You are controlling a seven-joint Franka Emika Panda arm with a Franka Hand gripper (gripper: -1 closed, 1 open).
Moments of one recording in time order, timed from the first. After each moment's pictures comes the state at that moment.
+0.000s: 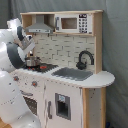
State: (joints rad) arm -0.94 -0.36 1.53 -1.65 0.10 1.86 -0.23
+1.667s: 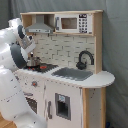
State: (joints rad) arm -1.30 -0.38 1.86 -1.48 0.10 1.73 -0.23
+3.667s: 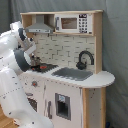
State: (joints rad) arm -1.77 -0.56 2.27 -1.15 0.12 1.63 -0.27
